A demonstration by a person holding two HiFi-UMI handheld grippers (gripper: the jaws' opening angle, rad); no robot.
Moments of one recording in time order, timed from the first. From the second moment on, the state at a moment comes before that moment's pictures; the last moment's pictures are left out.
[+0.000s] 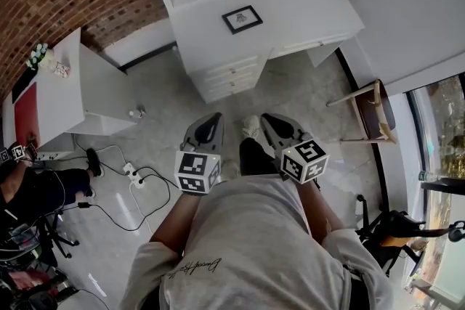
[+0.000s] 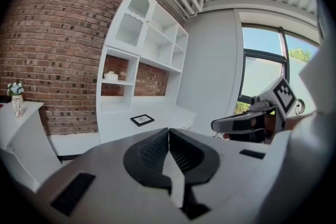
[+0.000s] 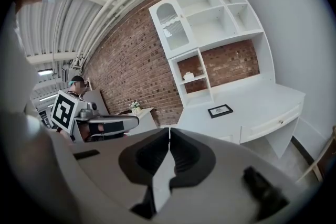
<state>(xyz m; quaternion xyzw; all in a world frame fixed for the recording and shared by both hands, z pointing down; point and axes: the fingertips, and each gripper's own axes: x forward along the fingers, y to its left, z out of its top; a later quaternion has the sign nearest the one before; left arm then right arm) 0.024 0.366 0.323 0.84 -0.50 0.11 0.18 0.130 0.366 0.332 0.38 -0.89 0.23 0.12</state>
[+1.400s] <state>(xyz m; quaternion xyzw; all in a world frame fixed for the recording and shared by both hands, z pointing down) 0.039 -0.001 0.344 0.78 -0.58 0.10 0.21 0.161 -0.042 0.360 0.28 -0.92 0.19 0.18</state>
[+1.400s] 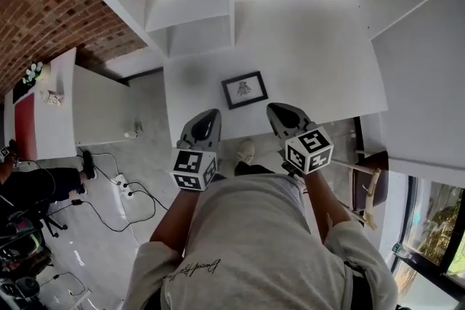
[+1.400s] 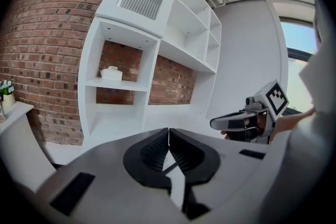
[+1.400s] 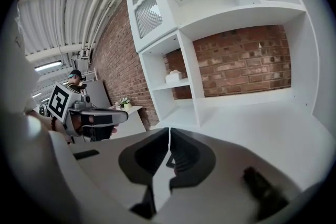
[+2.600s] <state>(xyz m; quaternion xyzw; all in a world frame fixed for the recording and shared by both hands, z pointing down) 0.023 -0.087 0.499 0.74 -0.55 0.18 0.34 0.155 -0.139 0.506 0.32 -0.87 0.26 0.28</state>
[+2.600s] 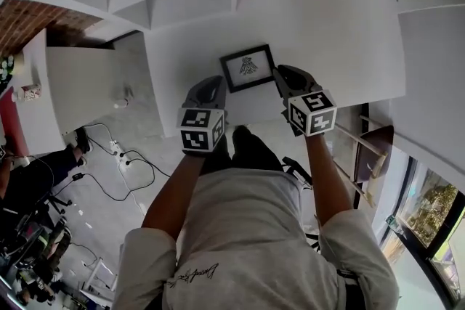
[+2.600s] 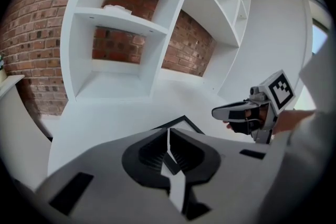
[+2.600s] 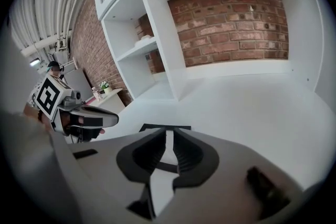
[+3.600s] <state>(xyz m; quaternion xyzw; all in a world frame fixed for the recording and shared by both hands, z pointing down) 0.032 -0.089 0.577 0.66 -0.56 0.18 0.46 0.156 -0.155 0.587 0.29 -0.84 0.28 0.36</state>
